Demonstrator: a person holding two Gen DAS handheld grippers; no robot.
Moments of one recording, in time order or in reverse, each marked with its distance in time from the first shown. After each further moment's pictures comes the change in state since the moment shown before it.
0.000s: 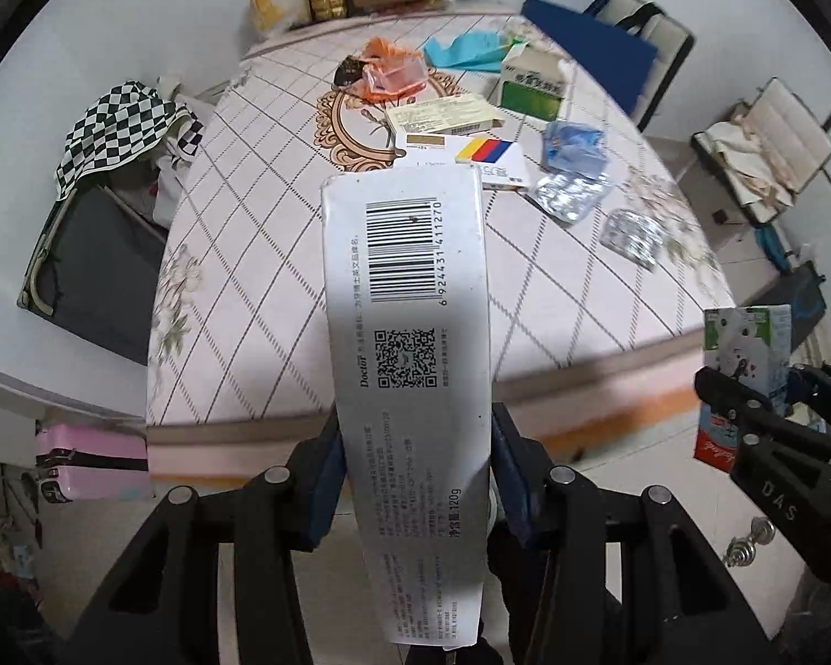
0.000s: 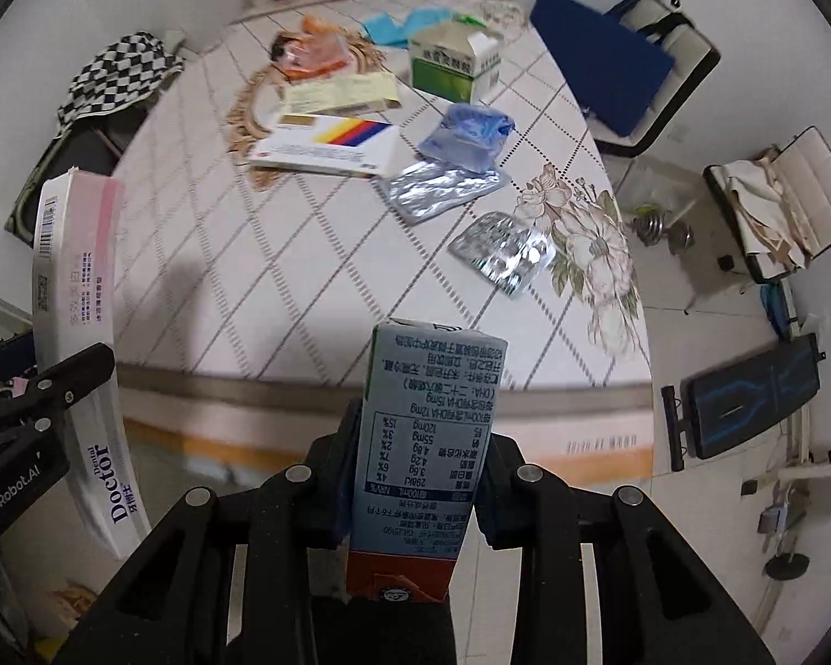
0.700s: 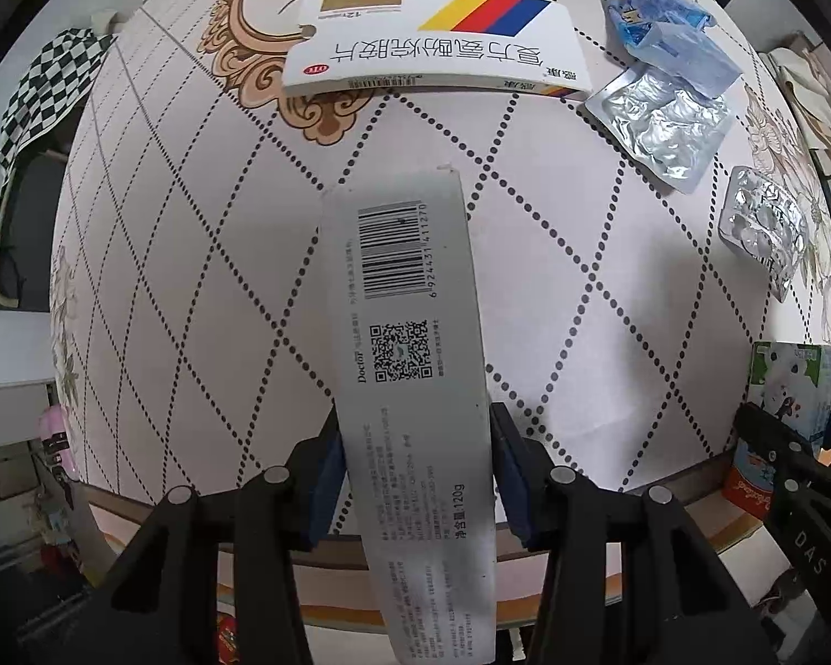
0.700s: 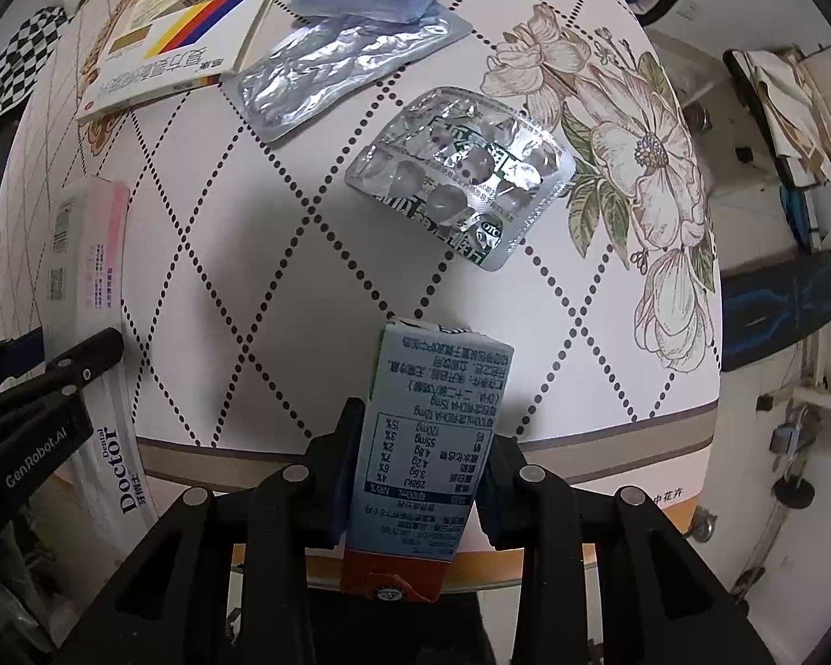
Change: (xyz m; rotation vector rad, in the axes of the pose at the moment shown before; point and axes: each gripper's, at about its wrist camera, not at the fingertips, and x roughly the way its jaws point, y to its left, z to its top) left arm 0.186 -0.038 0.101 -0.005 0.351 0.069; right arm 0.168 -0.059 0.075 0.106 0.354 0.011
